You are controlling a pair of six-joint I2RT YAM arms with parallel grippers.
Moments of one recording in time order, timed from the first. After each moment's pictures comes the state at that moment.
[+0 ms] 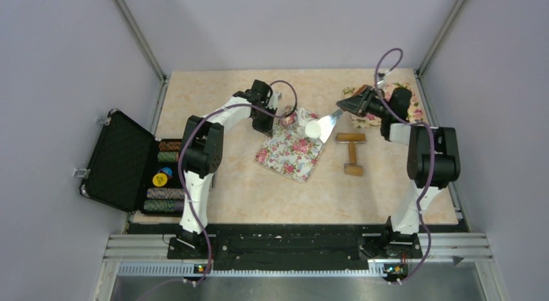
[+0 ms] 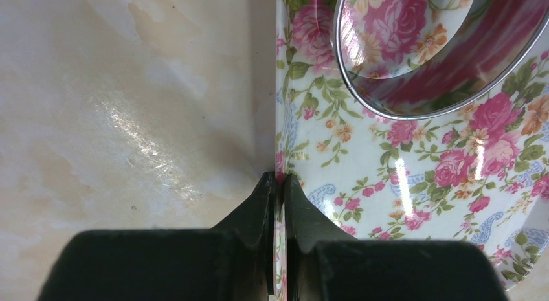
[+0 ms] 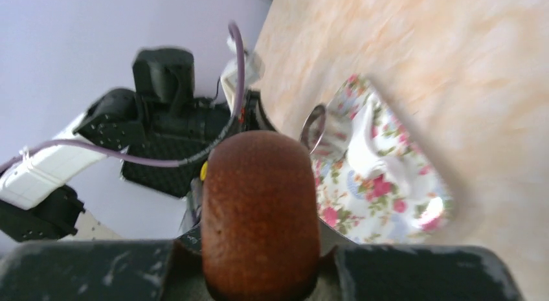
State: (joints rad) left arm -0.41 2.22 1.74 -0.67 0.22 -0.06; right arm -0.01 1.93 1.01 0.82 -1.01 0.94
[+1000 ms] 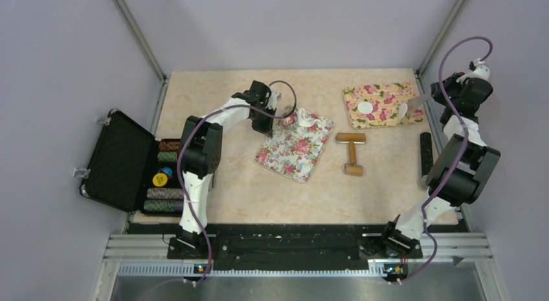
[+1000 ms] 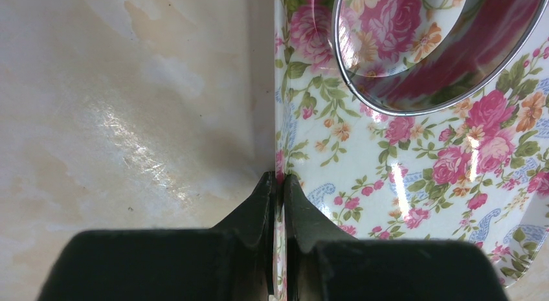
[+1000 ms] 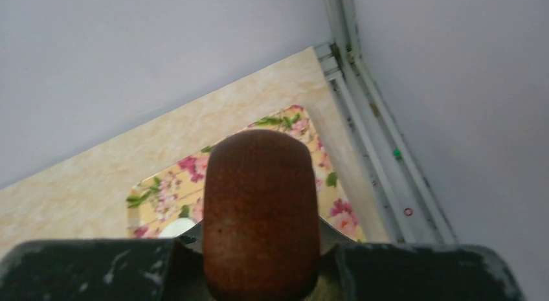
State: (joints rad) left arm -0.40 2.20 1.71 -0.63 0.25 -0.06; right arm -0.53 1.77 1.22 0.31 -0.45 0.34
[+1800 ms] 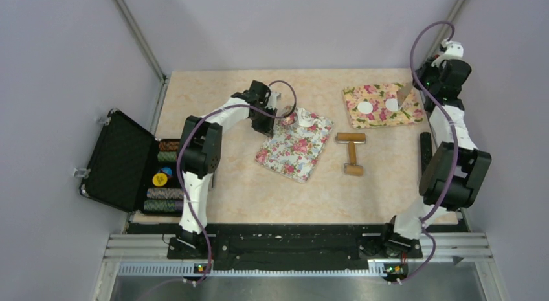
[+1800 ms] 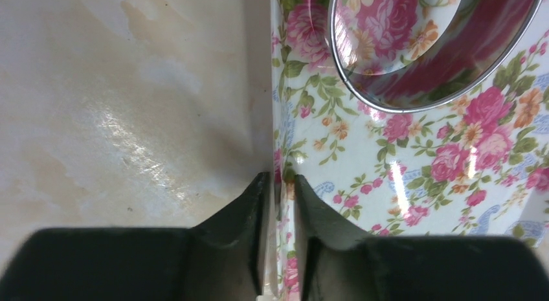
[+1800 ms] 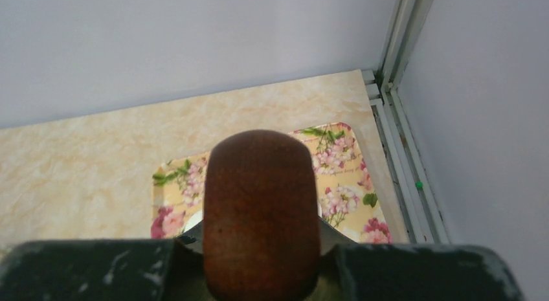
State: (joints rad) left arm -0.39 2.20 1.71 -0.63 0.25 -0.06; right arm -0.31 1.72 1.35 0.15 -0.24 0.11
